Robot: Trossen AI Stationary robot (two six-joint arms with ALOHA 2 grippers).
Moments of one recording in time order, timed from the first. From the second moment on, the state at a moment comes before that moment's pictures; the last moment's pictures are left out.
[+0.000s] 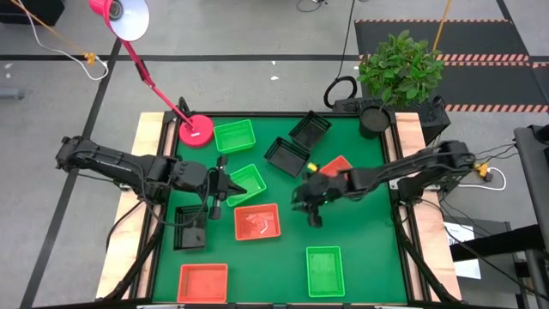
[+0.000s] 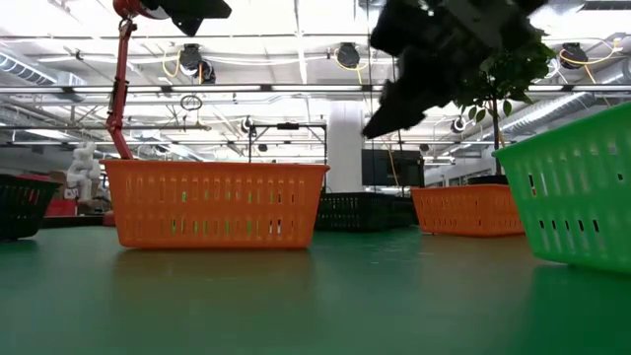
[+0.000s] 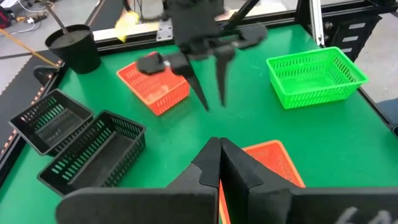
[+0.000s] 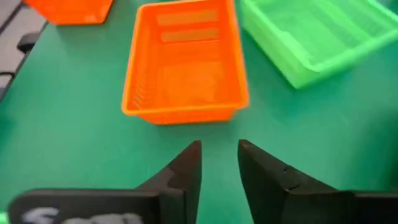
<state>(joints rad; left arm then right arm) -0.20 1.06 0.86 -0.27 -0.14 0.04 0.14 1.53 0.86 -0.05 -0.07 0.09</state>
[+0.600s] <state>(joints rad) -0.26 1.06 0.86 -0.27 -0.14 -0.04 0.27 1.86 1.21 -0.05 -0.06 0.09</state>
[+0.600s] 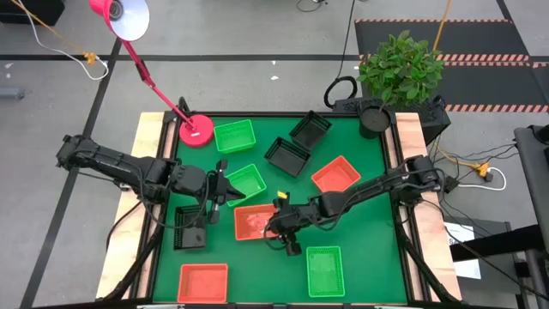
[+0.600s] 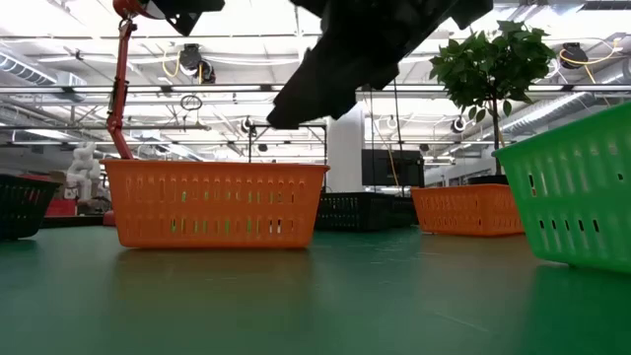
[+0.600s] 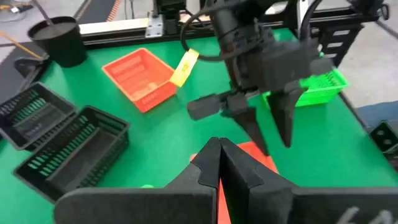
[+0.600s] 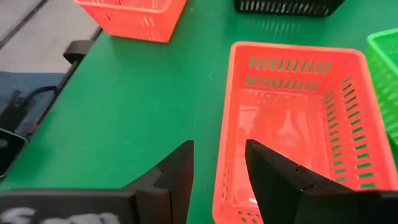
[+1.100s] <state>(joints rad) -0.38 1.06 0.86 -0.27 -0.18 -0.08 0.28 1.93 1.24 -0.12 0.00 0.07</state>
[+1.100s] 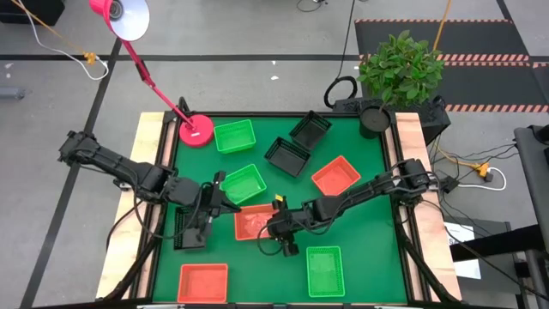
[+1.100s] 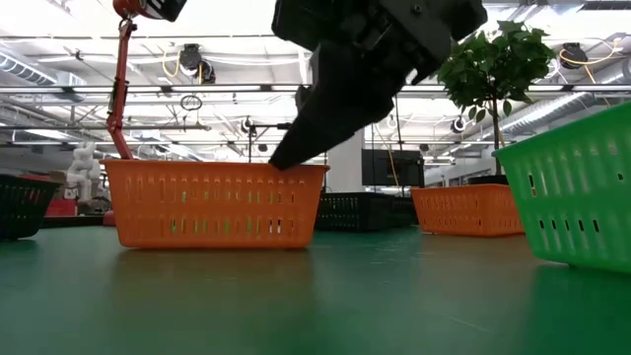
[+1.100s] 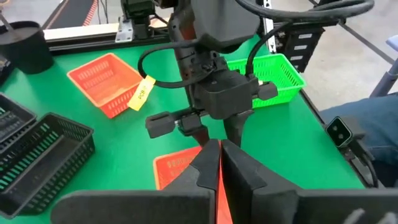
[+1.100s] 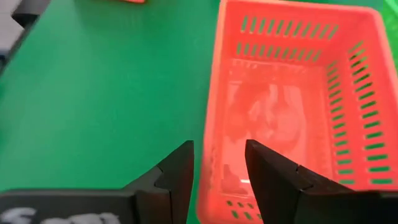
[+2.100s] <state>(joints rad) -0.39 1.13 0.85 -0.06 -0.19 -0.06 0.33 1.72 1.24 -0.19 0.29 0.06</state>
